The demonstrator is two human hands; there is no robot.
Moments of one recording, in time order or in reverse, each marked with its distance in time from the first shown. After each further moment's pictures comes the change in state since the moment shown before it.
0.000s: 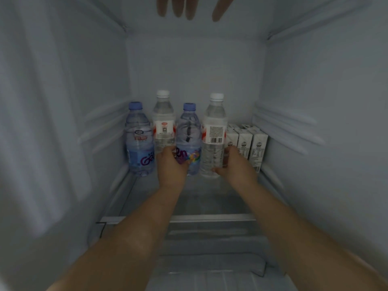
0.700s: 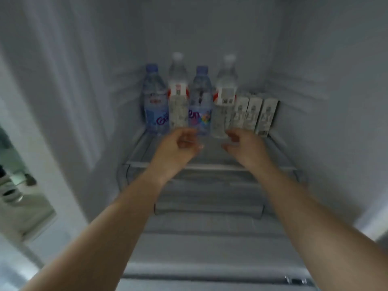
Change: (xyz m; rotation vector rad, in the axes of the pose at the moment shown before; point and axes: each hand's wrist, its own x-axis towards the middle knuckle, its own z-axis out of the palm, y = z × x) left_hand -0.102 0.051 -0.095 -0.258 -0.340 -0.041; right_hand -0.075 -0.015 -0.020 0.128 -0.074 -0.091
